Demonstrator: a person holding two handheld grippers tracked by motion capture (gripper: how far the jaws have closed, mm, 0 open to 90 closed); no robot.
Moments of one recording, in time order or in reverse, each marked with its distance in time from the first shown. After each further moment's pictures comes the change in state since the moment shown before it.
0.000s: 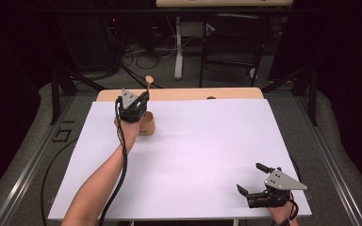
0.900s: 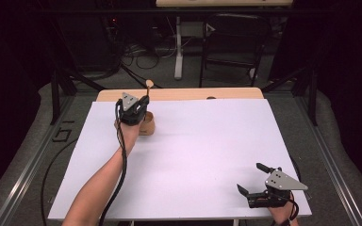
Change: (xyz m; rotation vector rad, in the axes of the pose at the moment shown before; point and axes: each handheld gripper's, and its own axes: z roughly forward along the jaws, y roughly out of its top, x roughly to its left) left arm 0.001 -0.011 0.001 0.041 -0.012 -0.015; right arm 0.000 0.001 -0.002 0.007 0.000 -0.002
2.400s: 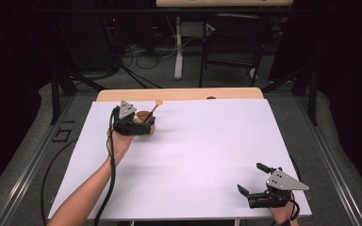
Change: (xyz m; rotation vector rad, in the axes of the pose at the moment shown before) left arm -0.005 -0.003 -0.044 0.139 -0.116 0.099; right arm 0.000 0.001 -0.002 -0.013 0.003 0.007
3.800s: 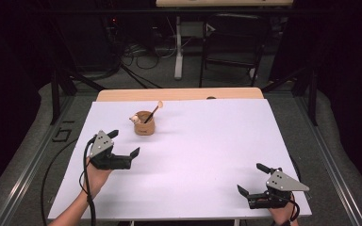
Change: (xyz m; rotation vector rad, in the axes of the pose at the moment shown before) left arm -0.018 -0.051 -0.105 -0.044 -0.107 0.033; right arm 0.002 0.000 -0.001 -0.005 0.006 0.000
